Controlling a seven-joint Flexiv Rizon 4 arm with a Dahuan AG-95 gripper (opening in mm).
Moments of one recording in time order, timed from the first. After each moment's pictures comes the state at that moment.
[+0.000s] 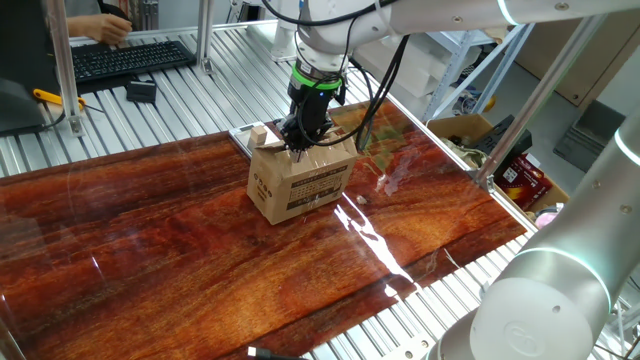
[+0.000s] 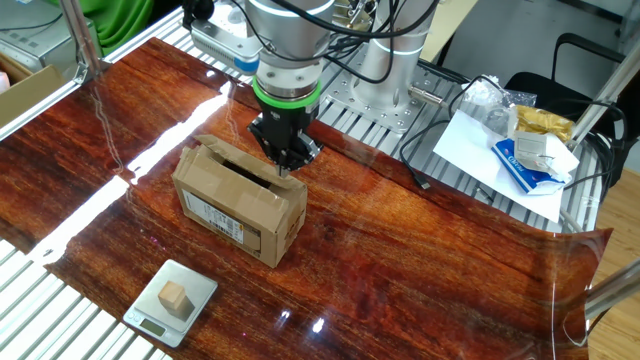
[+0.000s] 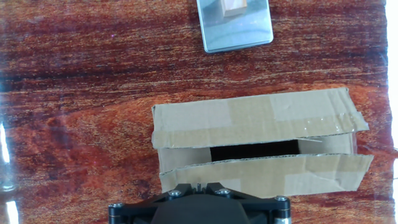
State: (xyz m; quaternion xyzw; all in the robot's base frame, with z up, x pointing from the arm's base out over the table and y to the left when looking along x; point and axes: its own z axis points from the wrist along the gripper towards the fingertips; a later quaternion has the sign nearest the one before) arm 0.500 0.000 0.170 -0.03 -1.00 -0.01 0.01
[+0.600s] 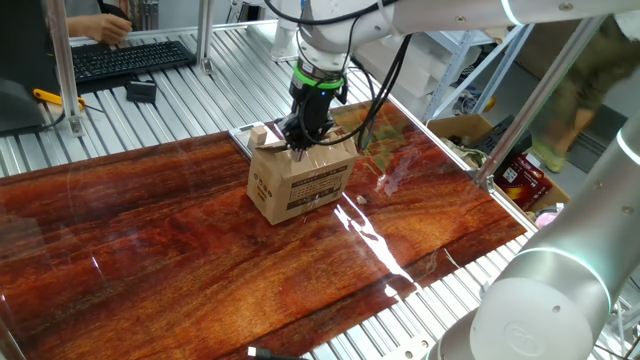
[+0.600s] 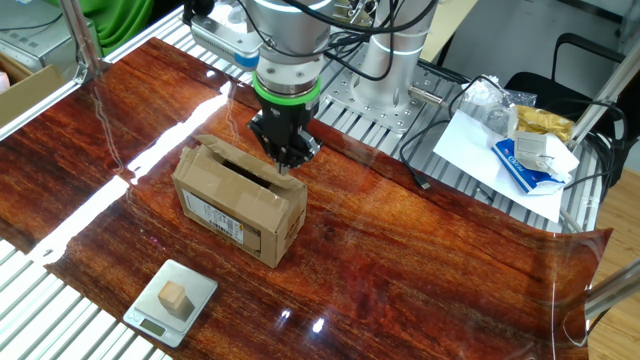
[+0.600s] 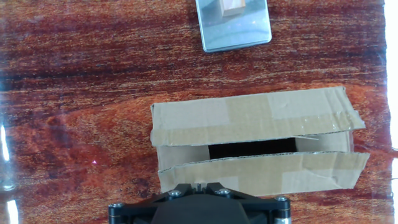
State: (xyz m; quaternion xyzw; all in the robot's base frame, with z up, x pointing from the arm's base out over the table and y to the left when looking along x) arm 0.497 -0.002 0.175 -0.03 -1.00 -0.01 0.01
